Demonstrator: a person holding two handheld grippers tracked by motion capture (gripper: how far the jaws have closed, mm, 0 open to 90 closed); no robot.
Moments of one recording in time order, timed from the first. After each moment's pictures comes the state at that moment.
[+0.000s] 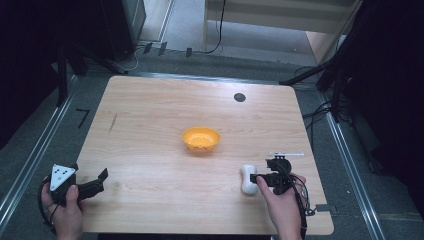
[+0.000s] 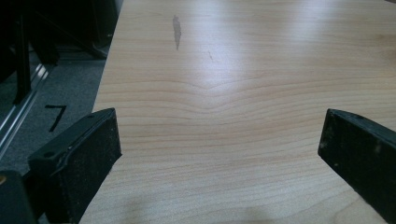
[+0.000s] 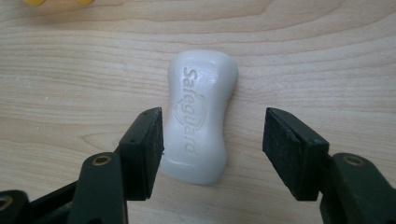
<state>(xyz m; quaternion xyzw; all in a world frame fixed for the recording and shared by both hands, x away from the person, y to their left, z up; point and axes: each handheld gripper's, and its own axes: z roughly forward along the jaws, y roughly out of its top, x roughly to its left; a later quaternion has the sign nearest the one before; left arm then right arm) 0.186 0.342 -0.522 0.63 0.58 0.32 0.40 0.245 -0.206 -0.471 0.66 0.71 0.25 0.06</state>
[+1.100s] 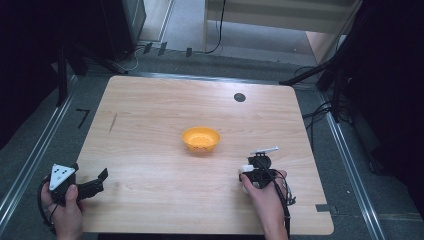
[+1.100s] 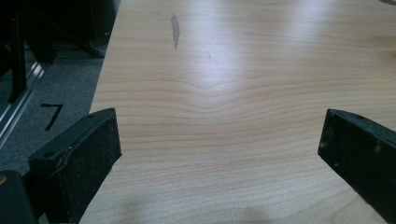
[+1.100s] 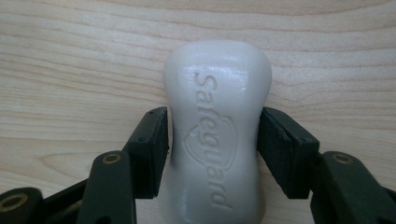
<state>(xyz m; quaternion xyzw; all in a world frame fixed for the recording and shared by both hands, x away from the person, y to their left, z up) 0.187 0.343 -0.522 0.63 0.58 0.32 0.40 0.272 -0.168 -0.504 0.66 0.73 0.17 0.06</state>
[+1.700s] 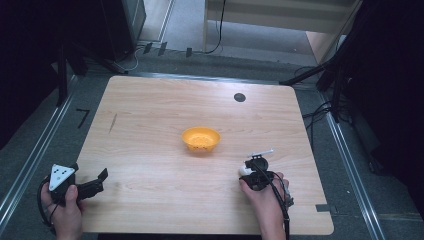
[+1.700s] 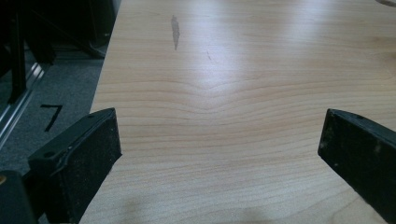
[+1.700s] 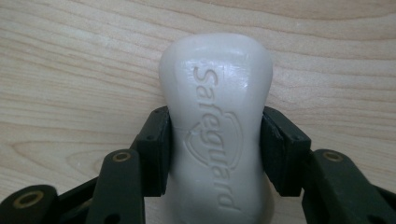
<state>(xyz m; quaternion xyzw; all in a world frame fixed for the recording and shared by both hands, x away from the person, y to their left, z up) 0.187 0.343 -0.522 0.63 0.58 0.32 0.40 0.266 -0.164 -0.510 0.62 0.76 0.15 0.09</state>
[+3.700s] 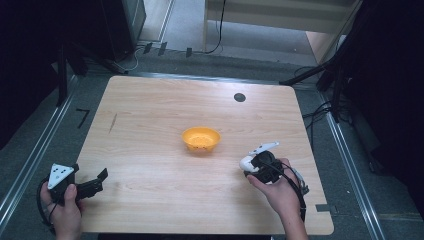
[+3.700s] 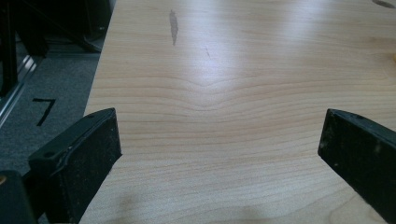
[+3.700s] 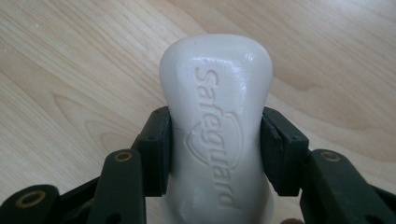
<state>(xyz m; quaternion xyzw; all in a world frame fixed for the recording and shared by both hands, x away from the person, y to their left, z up) 0.188 0.346 -0.522 0.63 0.59 0.30 0.41 0.275 -0.187 -0.477 0.43 0.87 0.21 0.11</state>
